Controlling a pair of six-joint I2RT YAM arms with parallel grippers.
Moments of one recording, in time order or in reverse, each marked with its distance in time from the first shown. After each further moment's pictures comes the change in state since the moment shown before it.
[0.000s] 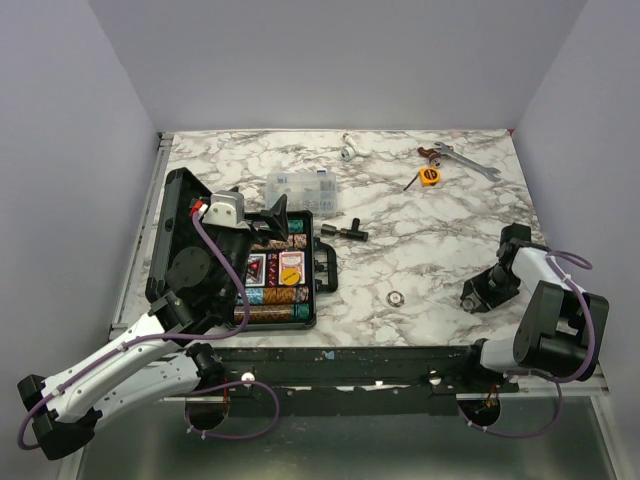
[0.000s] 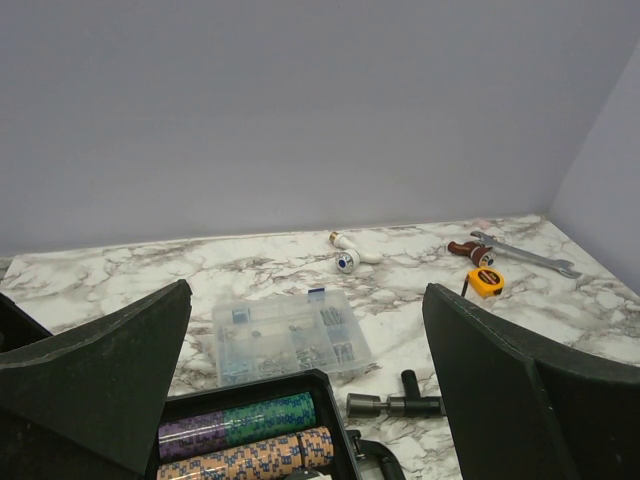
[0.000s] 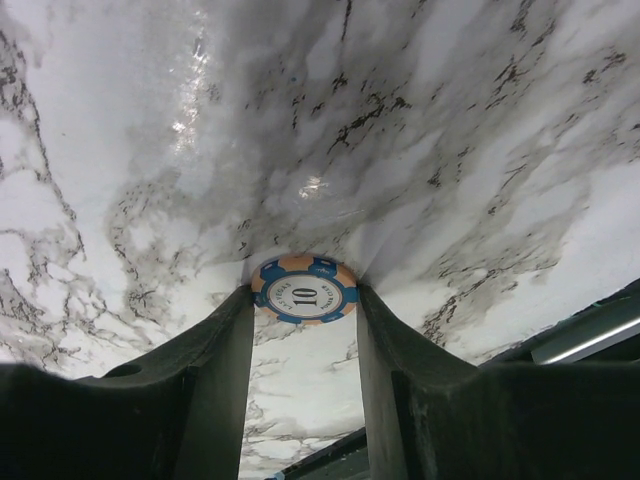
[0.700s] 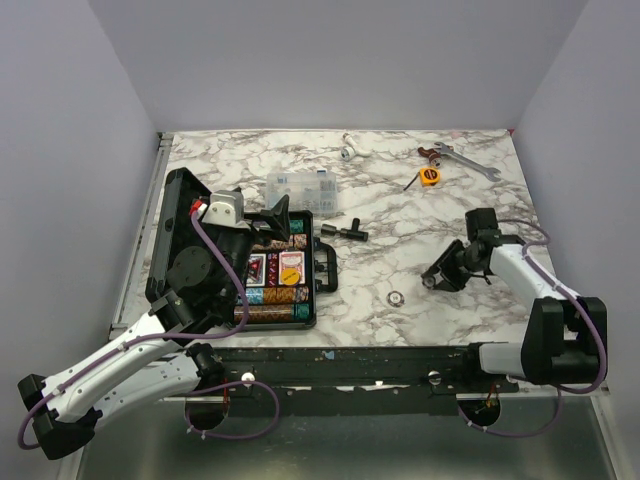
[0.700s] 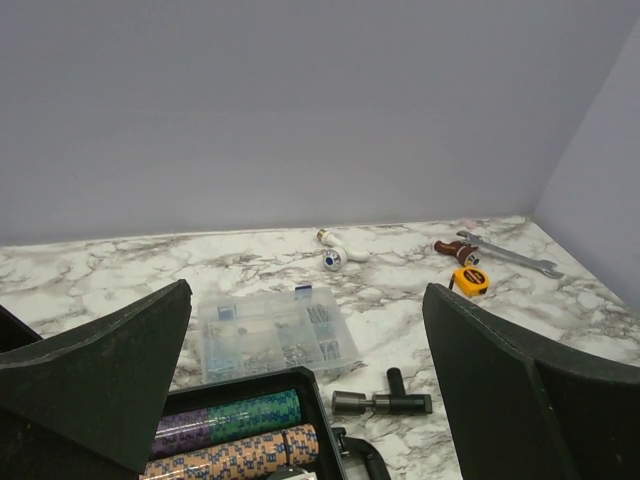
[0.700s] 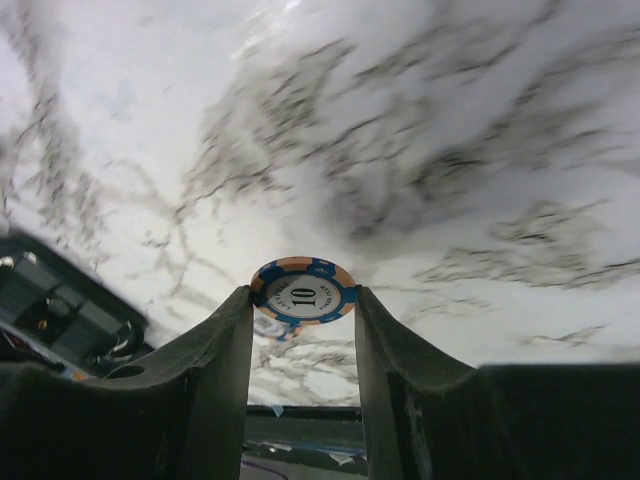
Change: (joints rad) left arm 0.000 0.003 0.000 -0.004 0.006 -0.038; right arm 0.260 -0.061 0.019 0.135 -0.241 -0.032
